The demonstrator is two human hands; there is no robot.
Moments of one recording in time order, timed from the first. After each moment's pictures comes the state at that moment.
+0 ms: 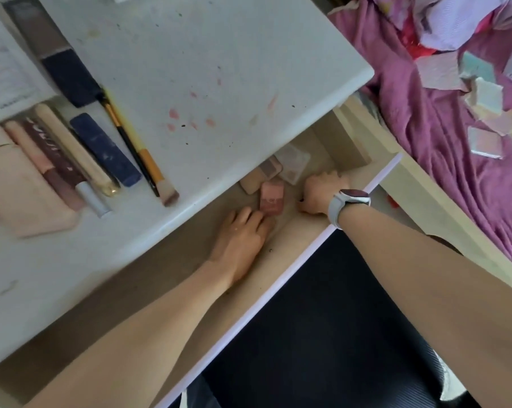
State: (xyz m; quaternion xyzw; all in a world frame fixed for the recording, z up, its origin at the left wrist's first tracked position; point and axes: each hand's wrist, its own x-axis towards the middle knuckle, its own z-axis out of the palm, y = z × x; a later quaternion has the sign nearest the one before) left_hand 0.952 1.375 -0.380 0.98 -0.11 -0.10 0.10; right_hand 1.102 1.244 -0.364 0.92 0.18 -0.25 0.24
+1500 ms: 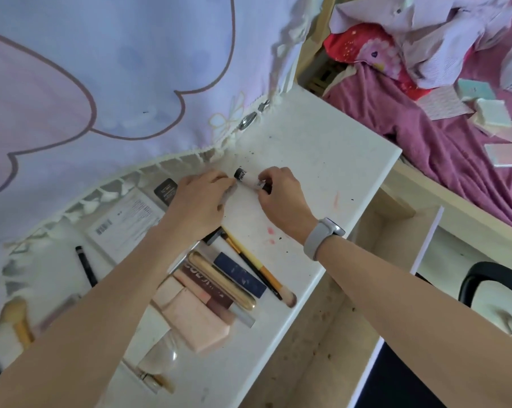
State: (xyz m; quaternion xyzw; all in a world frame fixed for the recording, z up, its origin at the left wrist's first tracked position) left_hand 1.075 1.628 -0.239 0.98 -0.07 -0.05 0.17; right_hand 1.109 1.465 -0.242 0.92 0.08 -0.10 -0.36
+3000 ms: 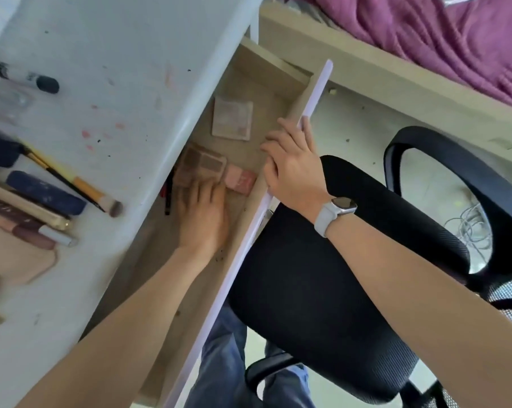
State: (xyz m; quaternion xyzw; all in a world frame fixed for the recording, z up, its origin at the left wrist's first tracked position) left_hand 0.946 1.388 -0.363 0.98 -0.05 -0.15 0.09; right_hand 1.005 1.211 -0.324 0.96 0.15 0.07 -0.24
